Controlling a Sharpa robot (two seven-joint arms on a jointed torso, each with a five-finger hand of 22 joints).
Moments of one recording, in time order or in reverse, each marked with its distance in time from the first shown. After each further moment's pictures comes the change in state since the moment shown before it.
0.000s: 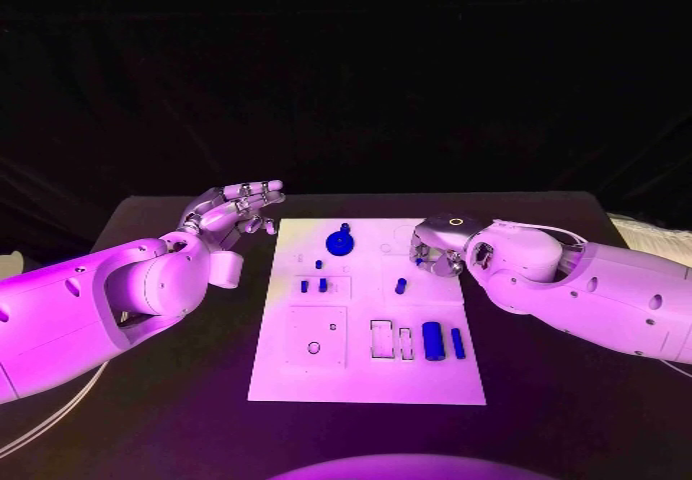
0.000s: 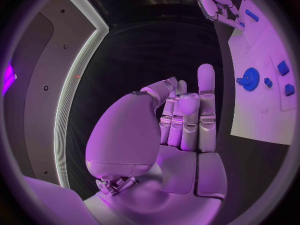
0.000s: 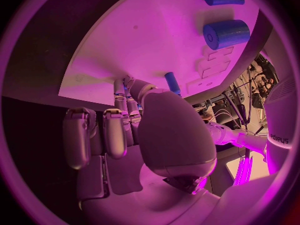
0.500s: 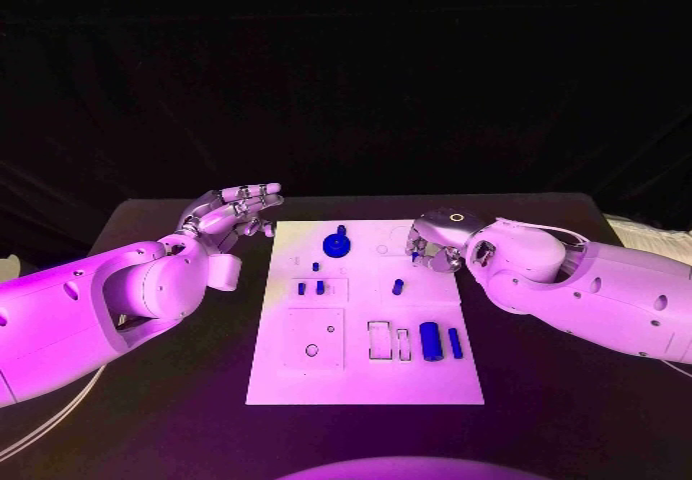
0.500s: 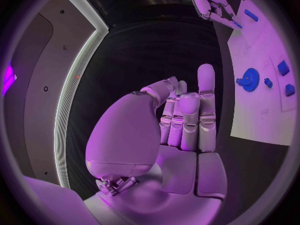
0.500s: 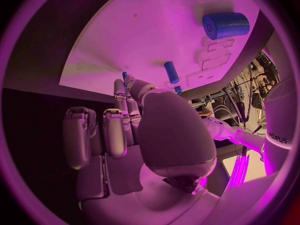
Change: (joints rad) left arm 0.000 0.005 0.000 -0.007 -0.004 -0.001 -0.002; left_hand 0.000 0.000 0.001 -0.006 0.000 -0.014 0.008 -0.001 0.000 -0.016 0.007 0.002 0.000 -0.005 0.005 0.000 -0.004 0.000 0.000 0.000 0.000 0.002; right arm 0.011 -0.019 0.008 0.030 -0.002 -0.062 -0.004; right_hand 0.000 0.000 0.000 0.000 0.002 0.000 0.000 -0.003 0.001 0.005 -0.002 -0.001 -0.002 0.000 0.000 0.000 0.000 0.000 0.000 0.000 0.000 0.000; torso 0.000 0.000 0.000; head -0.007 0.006
